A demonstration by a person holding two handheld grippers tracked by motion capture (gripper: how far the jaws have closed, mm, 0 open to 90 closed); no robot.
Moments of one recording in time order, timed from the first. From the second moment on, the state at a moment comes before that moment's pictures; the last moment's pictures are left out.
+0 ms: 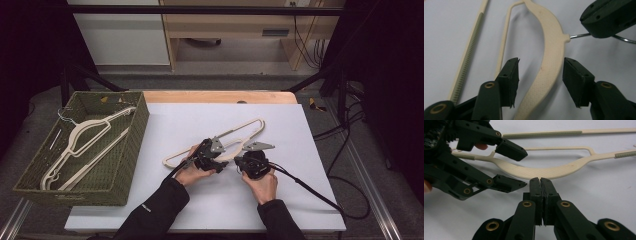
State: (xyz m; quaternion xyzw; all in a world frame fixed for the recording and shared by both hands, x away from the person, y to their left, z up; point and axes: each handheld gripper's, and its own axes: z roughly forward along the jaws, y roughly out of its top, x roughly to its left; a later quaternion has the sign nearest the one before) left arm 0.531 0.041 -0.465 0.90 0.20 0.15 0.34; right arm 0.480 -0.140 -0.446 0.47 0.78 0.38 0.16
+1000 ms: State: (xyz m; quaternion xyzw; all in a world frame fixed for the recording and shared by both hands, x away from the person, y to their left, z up) left arm 0.521 0.051 -0.434 0.91 0.15 0.20 0.33; right arm 0.452 -0.220 -0.394 0.44 0.71 0.51 0.23
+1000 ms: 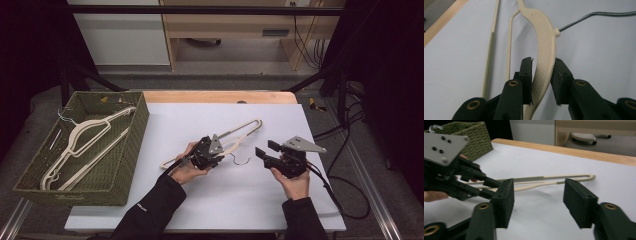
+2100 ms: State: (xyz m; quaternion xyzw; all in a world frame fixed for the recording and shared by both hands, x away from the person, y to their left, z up) left arm 0.544 0.095 -0.389 0.87 0.25 0.23 0.36; right arm 0.443 -0.261 -0.429 0.45 0.71 0.50 0.22
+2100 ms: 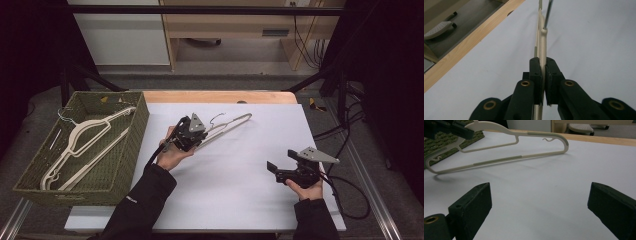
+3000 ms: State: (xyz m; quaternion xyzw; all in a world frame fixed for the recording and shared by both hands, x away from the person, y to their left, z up) left arm 0.491 0.152 -0.290 0.82 0.27 0.20 0.46; right arm 0.440 -0.264 -0.424 0.44 0.71 0.50 0.22
